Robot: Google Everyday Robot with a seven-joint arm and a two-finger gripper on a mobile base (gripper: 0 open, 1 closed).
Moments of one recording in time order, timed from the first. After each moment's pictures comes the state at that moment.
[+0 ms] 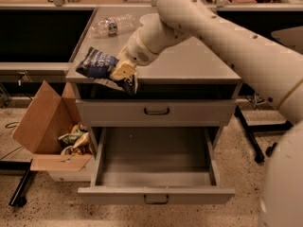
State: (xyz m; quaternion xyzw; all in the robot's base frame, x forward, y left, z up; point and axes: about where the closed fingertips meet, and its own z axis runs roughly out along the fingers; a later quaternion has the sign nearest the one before) arm 0.651 0.084 0.865 -0.64 0.66 0.20 0.33
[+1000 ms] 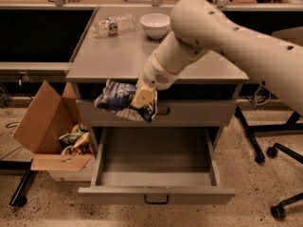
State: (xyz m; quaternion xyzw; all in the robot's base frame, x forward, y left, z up) arm 0.565 0.024 0.827 -0.64 0.71 0.19 0.23
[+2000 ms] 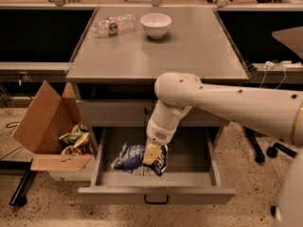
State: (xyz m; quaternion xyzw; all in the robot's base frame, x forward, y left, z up) arm 0.491 -0.005 0.638 -0.62 0.76 0.20 0.03
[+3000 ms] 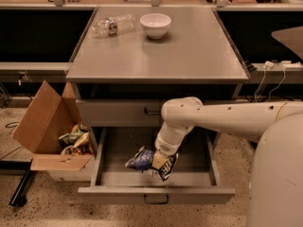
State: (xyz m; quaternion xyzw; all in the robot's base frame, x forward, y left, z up) arm 0.527 -0.044 0.533 -0.53 0.84 0.14 0.04
